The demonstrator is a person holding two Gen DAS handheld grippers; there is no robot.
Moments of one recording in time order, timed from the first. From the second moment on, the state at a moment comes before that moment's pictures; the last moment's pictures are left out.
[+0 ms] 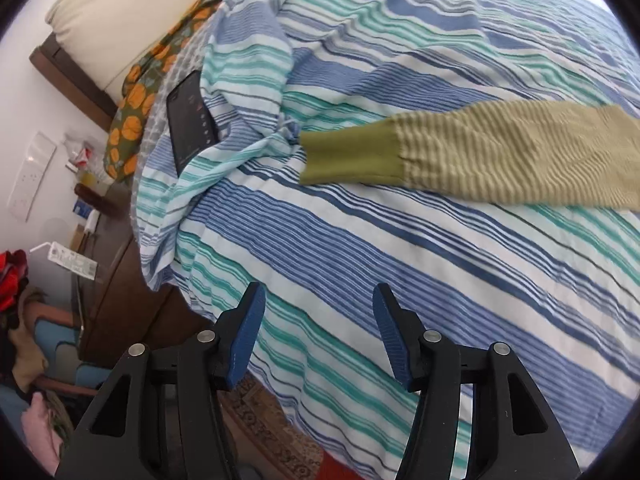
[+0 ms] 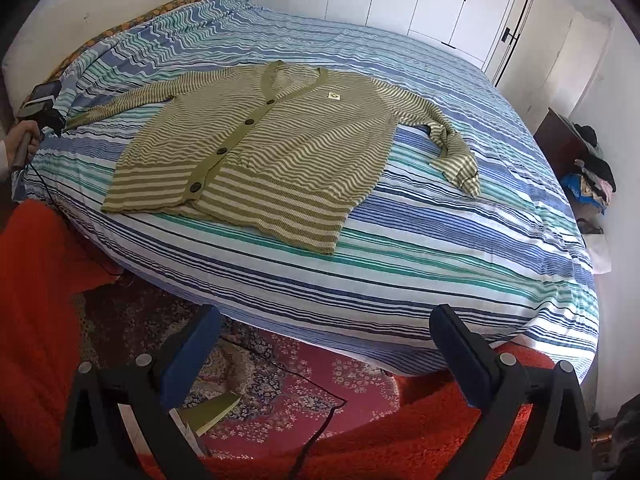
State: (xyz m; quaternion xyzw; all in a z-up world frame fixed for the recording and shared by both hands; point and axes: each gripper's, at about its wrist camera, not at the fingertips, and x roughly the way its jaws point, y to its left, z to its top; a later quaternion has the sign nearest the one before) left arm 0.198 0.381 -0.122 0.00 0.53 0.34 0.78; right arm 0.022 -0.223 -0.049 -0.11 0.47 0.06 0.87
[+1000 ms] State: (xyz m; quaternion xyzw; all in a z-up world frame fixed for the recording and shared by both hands) left arm 0.130 0.109 -0.151 -0.10 0.54 -0.02 0.84; right arm 0.152 -0.271 -0.137 0.21 0.51 0.22 0.80
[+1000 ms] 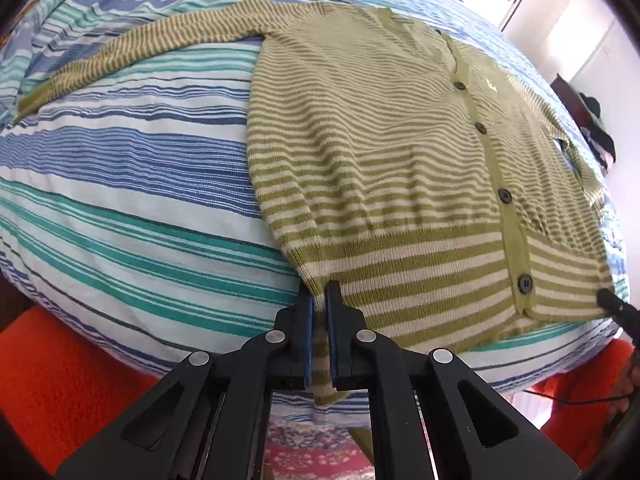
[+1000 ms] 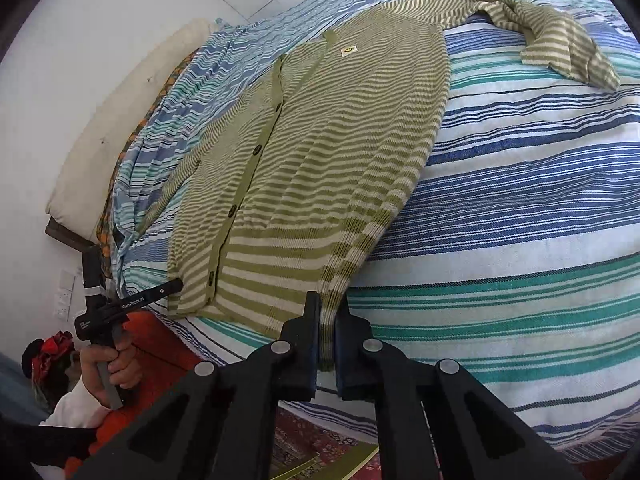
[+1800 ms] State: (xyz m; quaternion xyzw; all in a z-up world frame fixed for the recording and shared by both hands) left arm 0.112 0.142 -0.132 -0.07 0.49 0.15 0.86; right arm 0.182 -0.364 -0.085 -0.01 0.43 0.06 0.90
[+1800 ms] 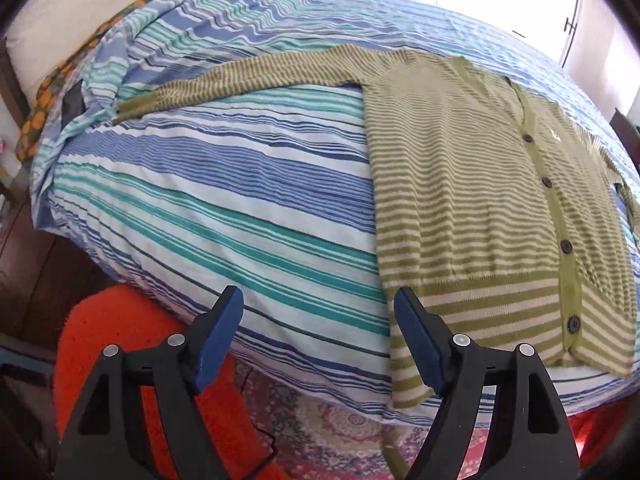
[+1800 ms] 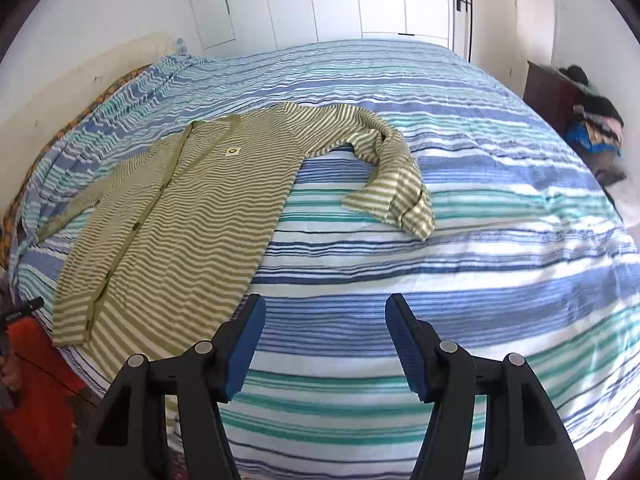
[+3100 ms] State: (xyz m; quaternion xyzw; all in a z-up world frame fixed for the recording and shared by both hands) left arm 0.129 0.115 -0.165 0.01 0.55 0.20 0.81; right arm 0.342 -0.552 -0.112 0.05 0.44 -0.01 0.90
